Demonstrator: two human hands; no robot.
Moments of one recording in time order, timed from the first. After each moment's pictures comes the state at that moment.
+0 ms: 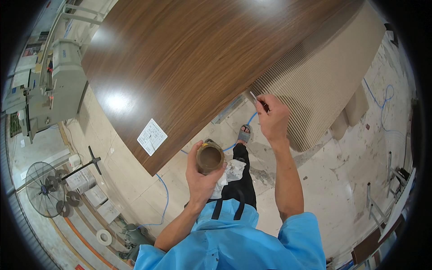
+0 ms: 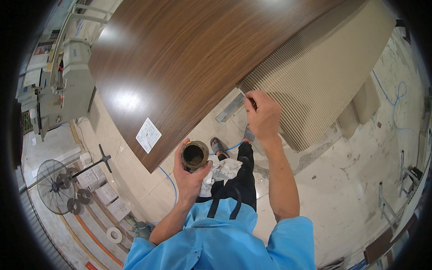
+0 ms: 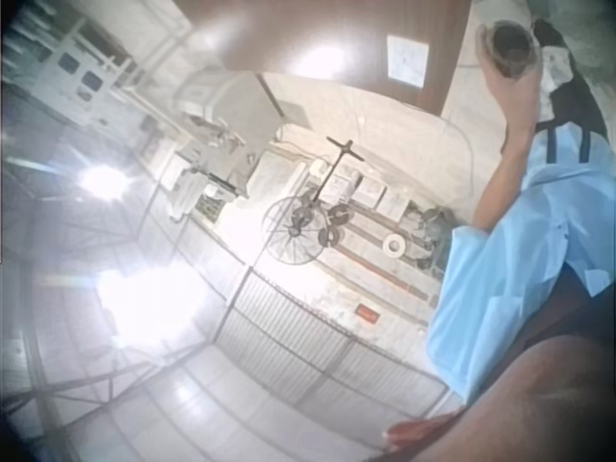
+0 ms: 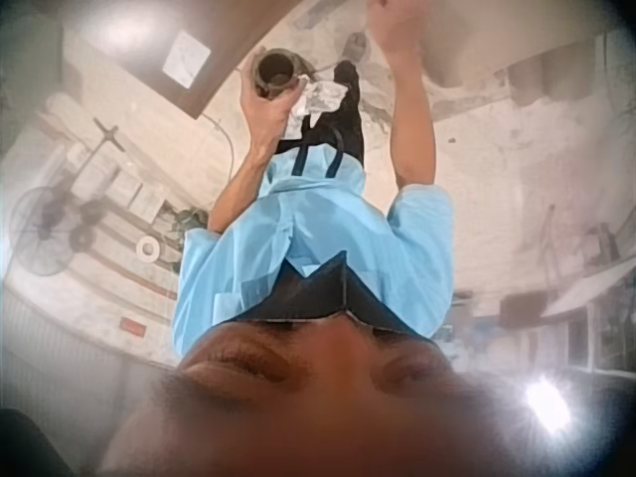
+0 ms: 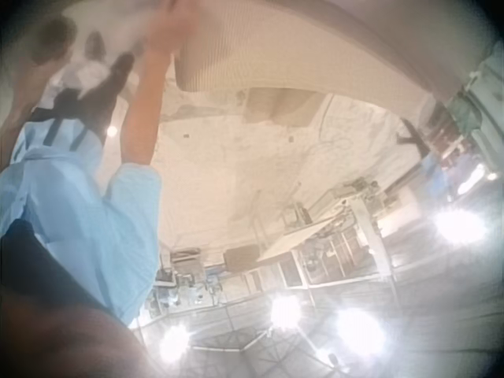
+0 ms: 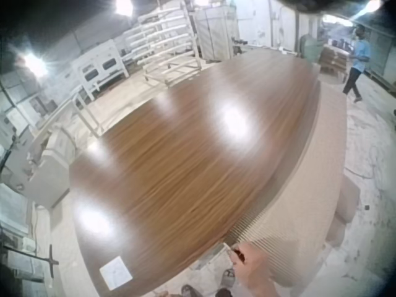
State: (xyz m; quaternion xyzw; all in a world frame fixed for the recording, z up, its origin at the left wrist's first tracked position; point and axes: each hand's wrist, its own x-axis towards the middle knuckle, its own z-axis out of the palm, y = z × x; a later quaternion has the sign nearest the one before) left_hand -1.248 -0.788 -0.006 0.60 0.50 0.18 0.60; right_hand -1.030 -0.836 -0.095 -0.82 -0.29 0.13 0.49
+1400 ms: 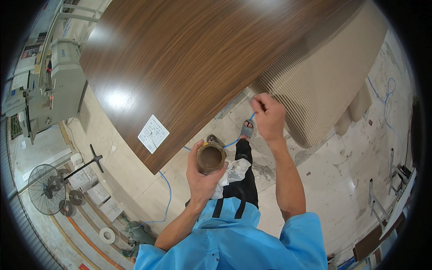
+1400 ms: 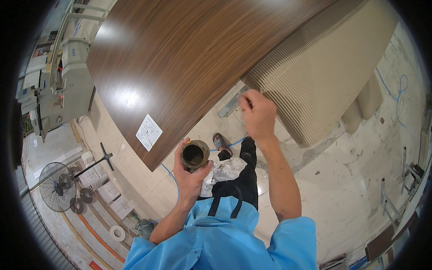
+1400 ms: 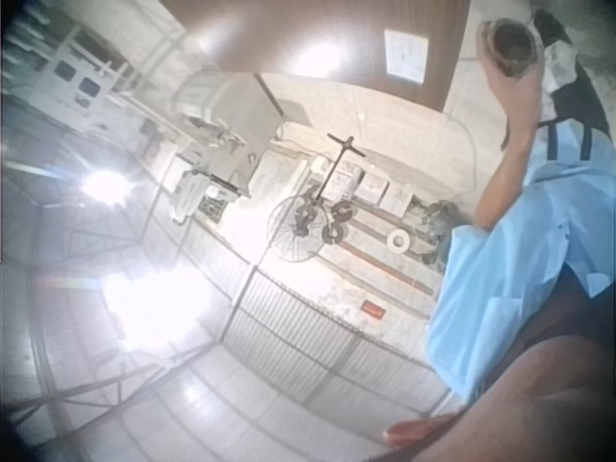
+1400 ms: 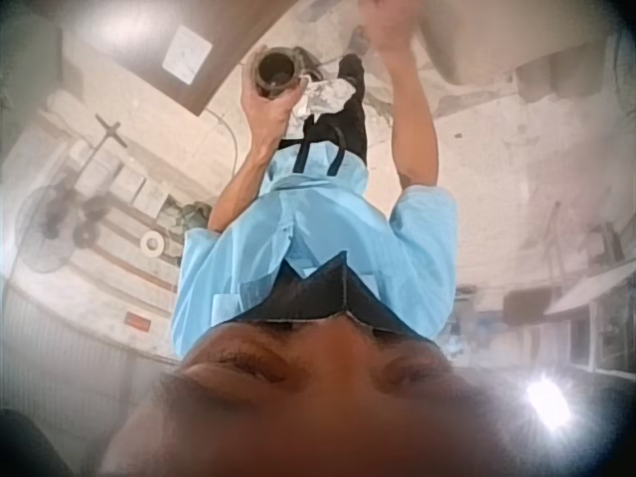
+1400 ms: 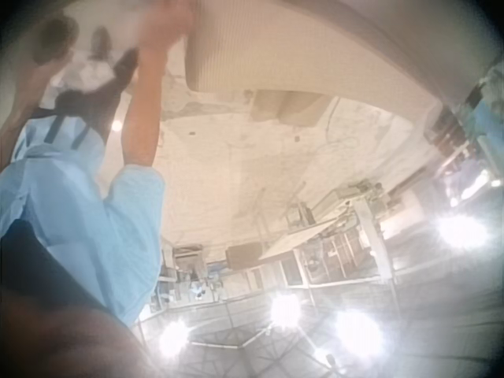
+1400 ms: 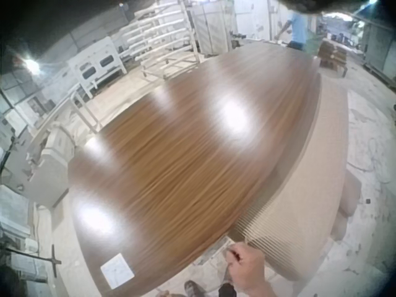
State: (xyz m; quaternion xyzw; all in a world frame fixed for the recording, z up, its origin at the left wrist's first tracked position) left_hand -1.263 -0.785 -0.014 0.60 0.50 0.16 0.60; right_hand -1.059 -0.827 -0.105 -0.81 -0.26 0.18 0.50
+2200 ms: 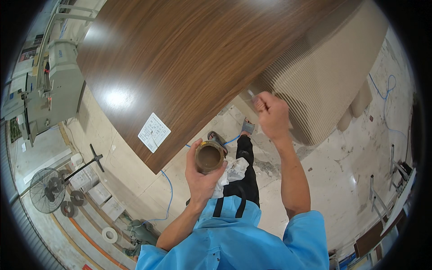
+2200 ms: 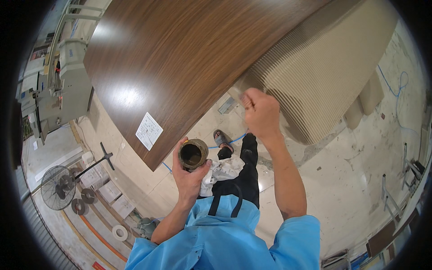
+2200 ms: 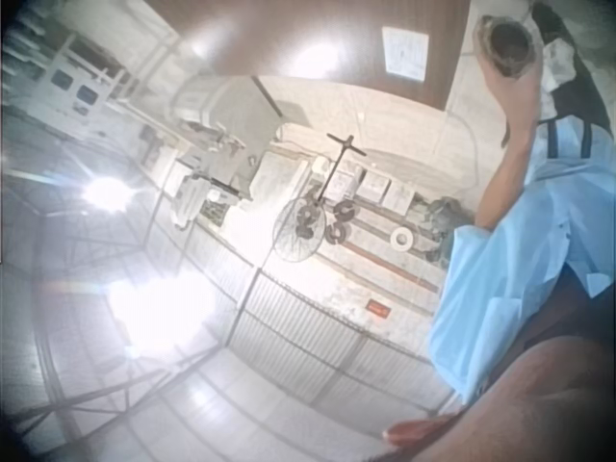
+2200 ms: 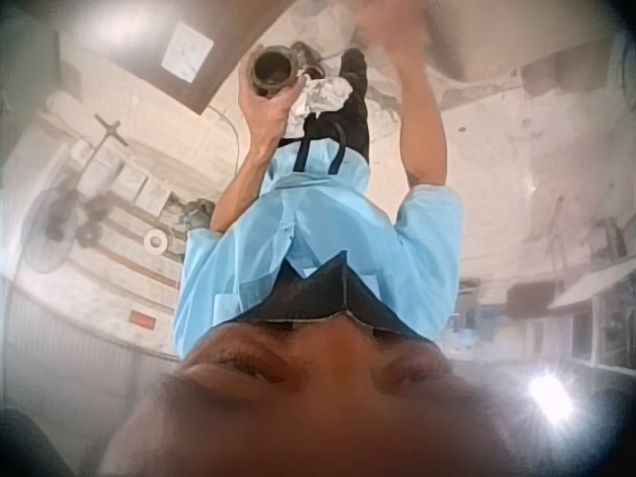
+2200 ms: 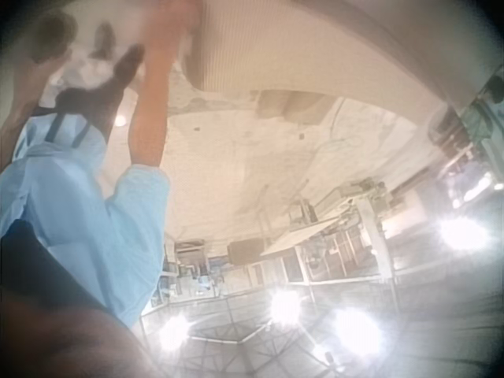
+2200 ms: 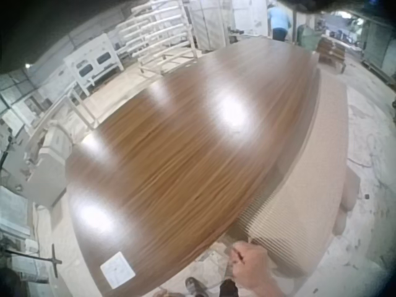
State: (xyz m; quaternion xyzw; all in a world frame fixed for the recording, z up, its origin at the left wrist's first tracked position) left_hand -1.273 -0.779 -0.018 0.59 0.51 0.17 0.60; right_hand -1.059 -0.829 -0.097 -0.83 -0.28 0.21 0.44
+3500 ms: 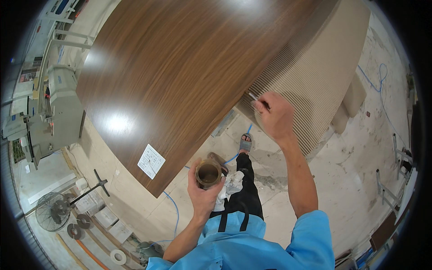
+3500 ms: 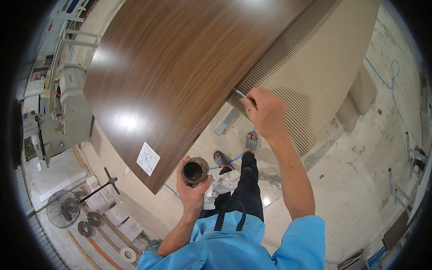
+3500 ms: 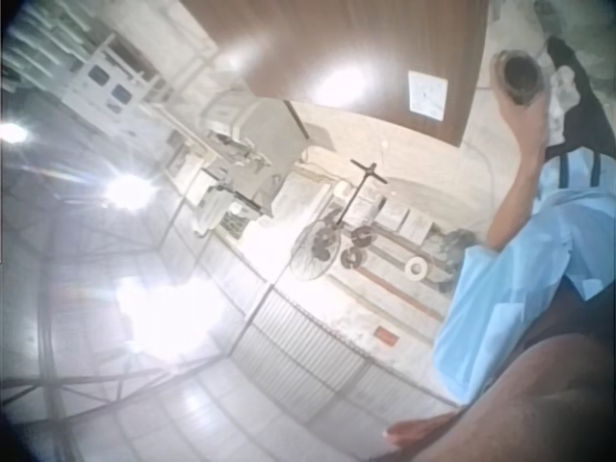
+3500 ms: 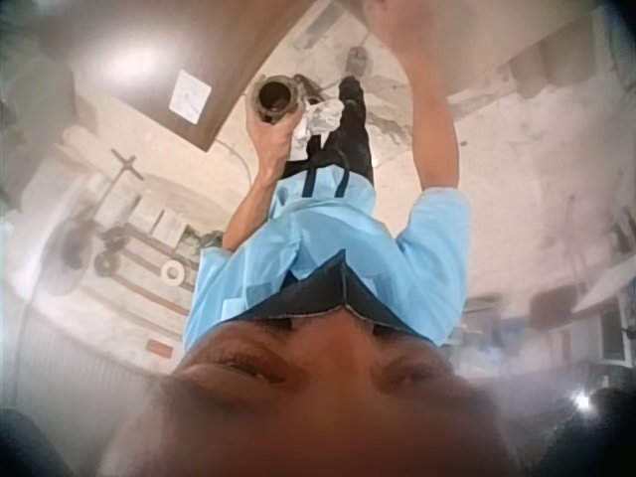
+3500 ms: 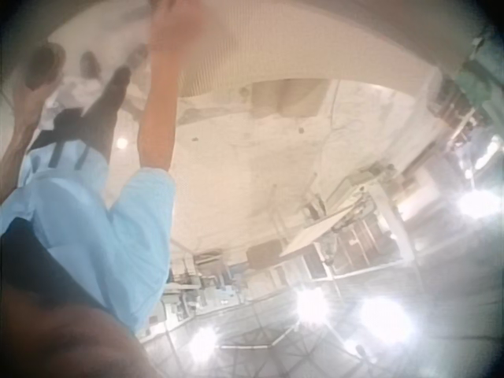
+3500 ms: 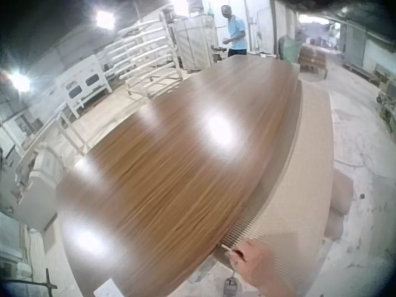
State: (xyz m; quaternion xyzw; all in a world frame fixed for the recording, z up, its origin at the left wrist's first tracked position) left_hand -1.246 -0.786 -0.024 0.60 0.51 0.18 0.60; right_hand -0.985 -0.836 -0.091 -0.85 -0.33 0.05 0.41
